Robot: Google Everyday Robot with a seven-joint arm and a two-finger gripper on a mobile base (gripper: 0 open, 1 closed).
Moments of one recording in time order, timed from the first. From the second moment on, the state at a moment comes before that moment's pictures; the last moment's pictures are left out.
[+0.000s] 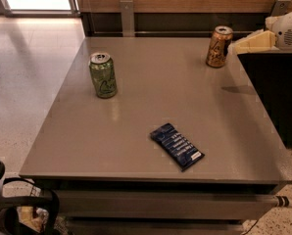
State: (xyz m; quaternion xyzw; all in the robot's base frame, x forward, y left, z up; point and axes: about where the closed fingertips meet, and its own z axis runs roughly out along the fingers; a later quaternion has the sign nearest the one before) arm 0.700 -0.301 0.943 -0.32 0.78 0.15 0.52
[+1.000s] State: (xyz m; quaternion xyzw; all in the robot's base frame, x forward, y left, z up) arm 0.755 -0.269 0.902 -0.30 0.74 0.19 0.56
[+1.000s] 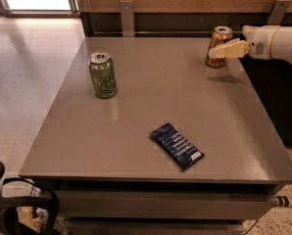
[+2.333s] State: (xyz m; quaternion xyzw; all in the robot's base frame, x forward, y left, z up) arm 0.782 -0.247 0.891 -0.29 0.72 0.21 0.59
